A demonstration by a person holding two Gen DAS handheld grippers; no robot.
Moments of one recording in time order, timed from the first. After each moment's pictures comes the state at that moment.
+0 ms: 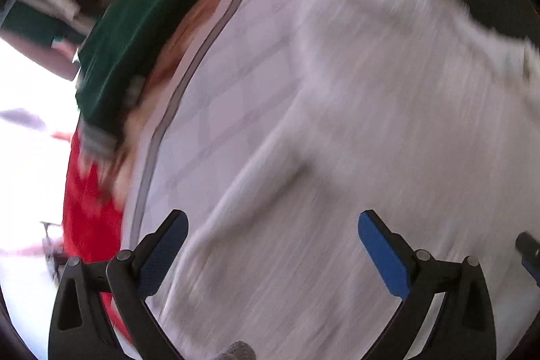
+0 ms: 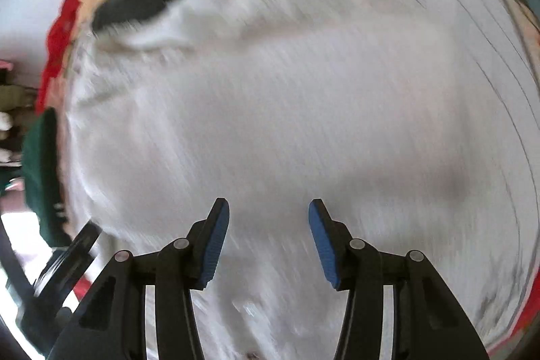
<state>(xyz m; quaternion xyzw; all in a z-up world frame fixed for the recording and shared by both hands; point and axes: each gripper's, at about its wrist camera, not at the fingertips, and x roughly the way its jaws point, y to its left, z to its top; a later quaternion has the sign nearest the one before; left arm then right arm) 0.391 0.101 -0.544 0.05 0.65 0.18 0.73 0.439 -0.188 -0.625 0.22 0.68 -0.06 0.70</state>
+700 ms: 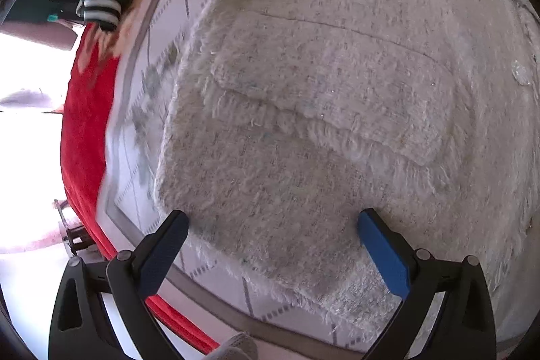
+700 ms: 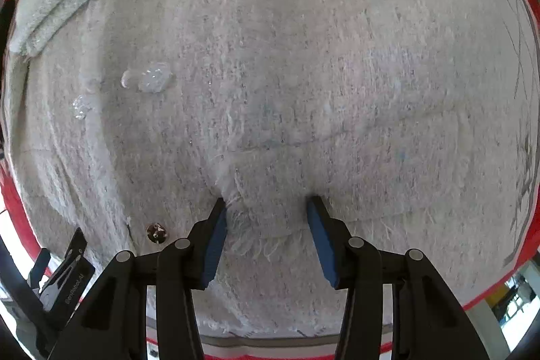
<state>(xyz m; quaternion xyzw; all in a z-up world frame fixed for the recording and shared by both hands) 0.208 0.124 -0.621 0.10 0.71 0.16 0.67 0.249 -0.162 -0.687 0.13 0.79 -0.06 0.60</state>
